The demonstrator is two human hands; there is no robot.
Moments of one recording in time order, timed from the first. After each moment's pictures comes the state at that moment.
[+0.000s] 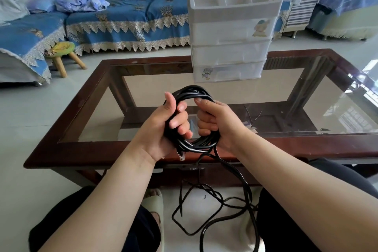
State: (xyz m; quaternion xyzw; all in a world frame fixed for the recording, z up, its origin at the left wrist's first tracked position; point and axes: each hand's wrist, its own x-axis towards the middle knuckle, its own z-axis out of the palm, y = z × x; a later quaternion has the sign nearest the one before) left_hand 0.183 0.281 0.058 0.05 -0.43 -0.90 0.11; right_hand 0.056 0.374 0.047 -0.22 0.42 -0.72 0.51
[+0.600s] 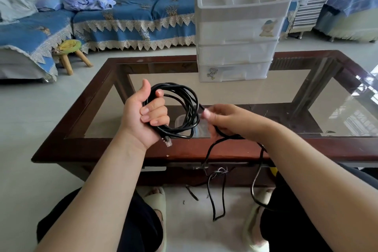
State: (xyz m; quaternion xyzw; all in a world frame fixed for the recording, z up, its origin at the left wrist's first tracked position) left_hand 0.197 0.251 0.076 0.16 -0.31 -0.91 0.22; right_hand 0.028 0.397 0.059 -0.47 0.69 -0.37 0.41
